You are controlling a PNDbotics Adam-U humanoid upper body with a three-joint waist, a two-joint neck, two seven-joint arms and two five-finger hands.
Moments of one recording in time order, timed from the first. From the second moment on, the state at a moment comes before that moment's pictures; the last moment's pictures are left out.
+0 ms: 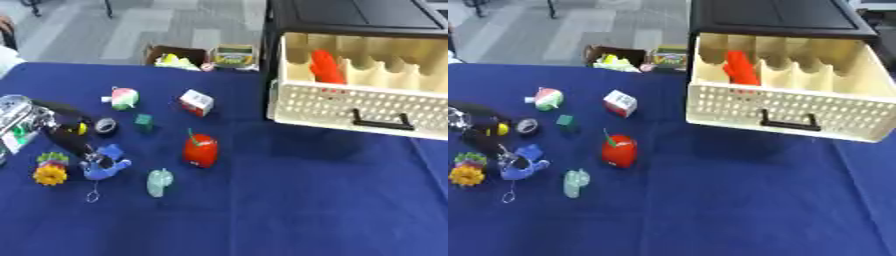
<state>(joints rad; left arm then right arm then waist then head) -0.75 0.89 -0.45 -1.31 -0.85 0.28 -0.83 -0.49 -0.97 -0.15 -1.99 0.18 0.35 -0.53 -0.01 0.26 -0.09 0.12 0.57</state>
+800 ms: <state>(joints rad) -0.77 0.84 -0.48 -1.26 -0.98 0.26 -0.71 -0.51 -0.95 -0.15 -1.99 0.18 0.36 -0.53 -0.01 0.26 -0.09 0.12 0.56</state>
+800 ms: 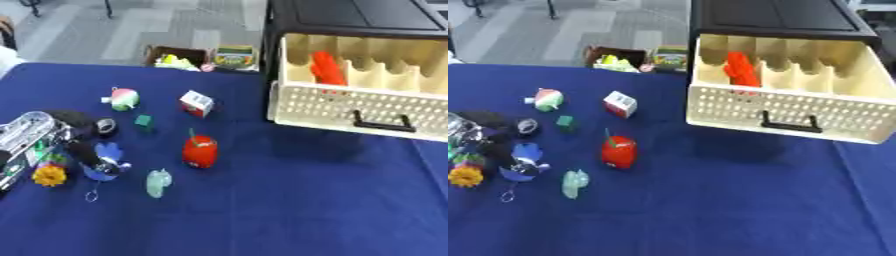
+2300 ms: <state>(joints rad) -0.71 0.90 -0.49 -1.43 -0.78 0.37 -0.73 -0.51 -0.94 -0.15 -1.99 0.17 0.36 -0.57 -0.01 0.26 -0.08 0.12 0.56</state>
